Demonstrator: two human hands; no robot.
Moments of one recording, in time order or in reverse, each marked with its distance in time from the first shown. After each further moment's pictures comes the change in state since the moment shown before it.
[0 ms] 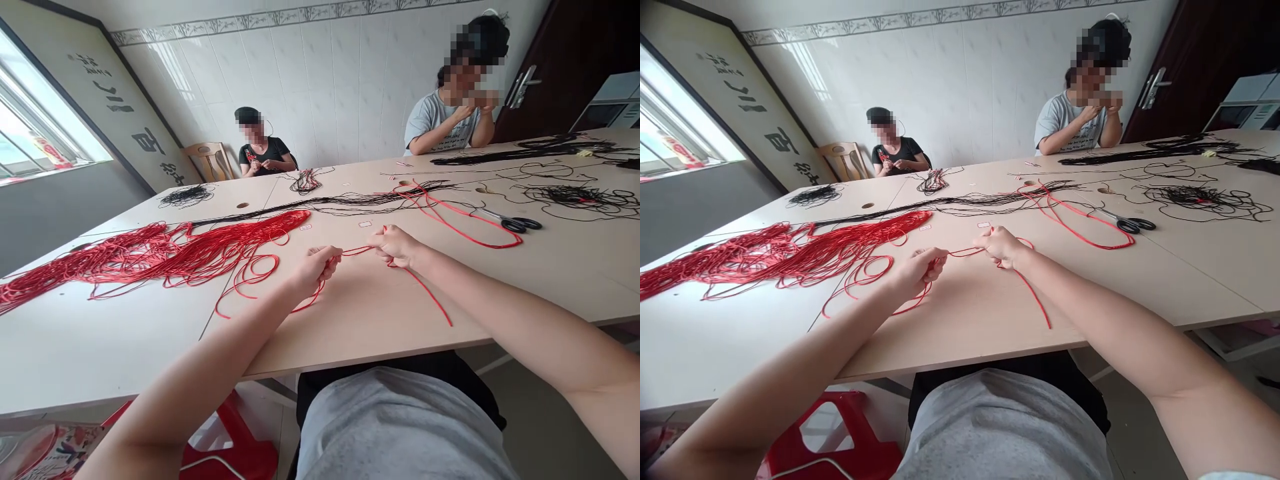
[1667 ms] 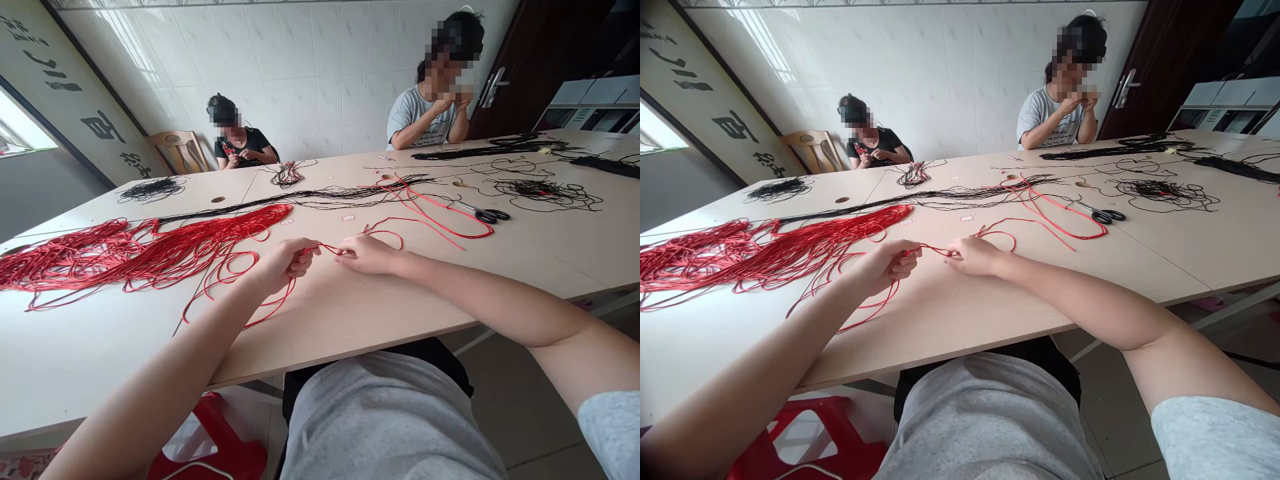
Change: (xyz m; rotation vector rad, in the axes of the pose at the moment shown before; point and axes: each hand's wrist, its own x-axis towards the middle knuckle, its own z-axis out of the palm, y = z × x) left_hand -0.005 0.016 -0.016 0.026 -0.119 -0.056; right_hand -0.015 0.009 0.002 -0.986 -0.172 -0.492
